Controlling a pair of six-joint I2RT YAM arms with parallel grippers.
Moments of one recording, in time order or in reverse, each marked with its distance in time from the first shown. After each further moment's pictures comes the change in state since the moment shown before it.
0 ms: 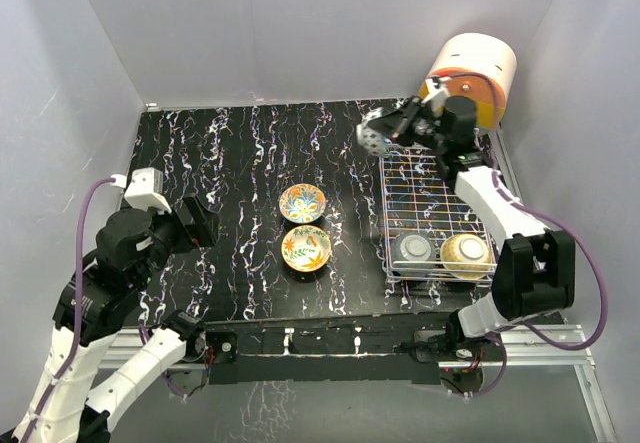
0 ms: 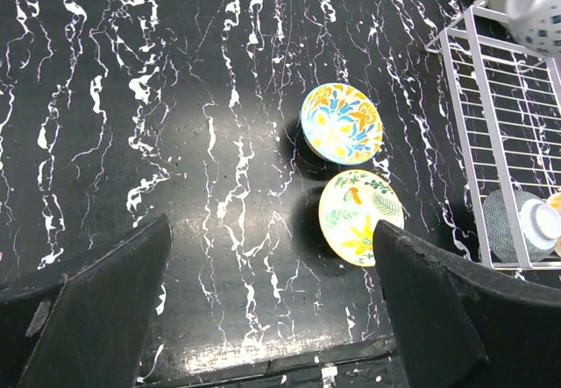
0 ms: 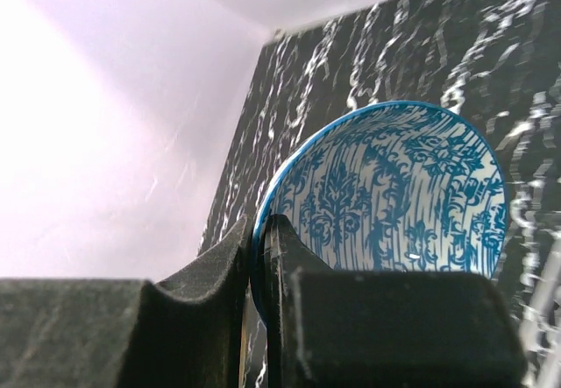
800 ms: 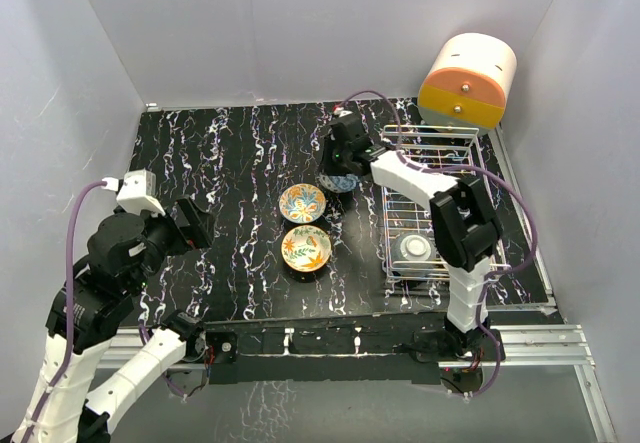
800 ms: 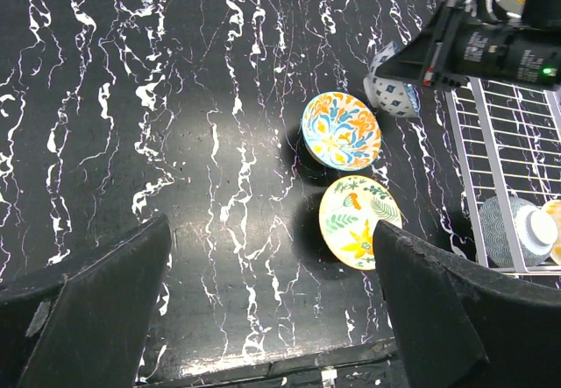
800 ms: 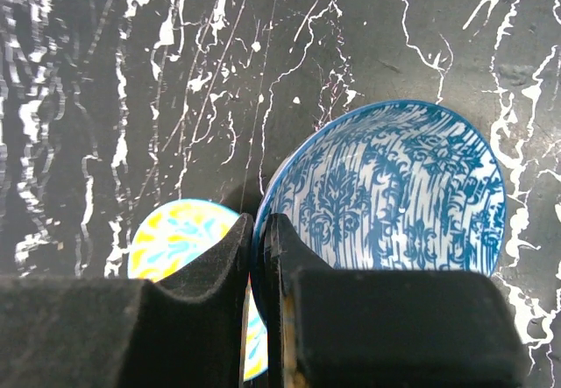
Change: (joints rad) left arm 0.000 -0.011 0.025 -0.013 -0.013 0.002; right arm 0.370 0.468 0.358 -0.454 0.565 -0.315
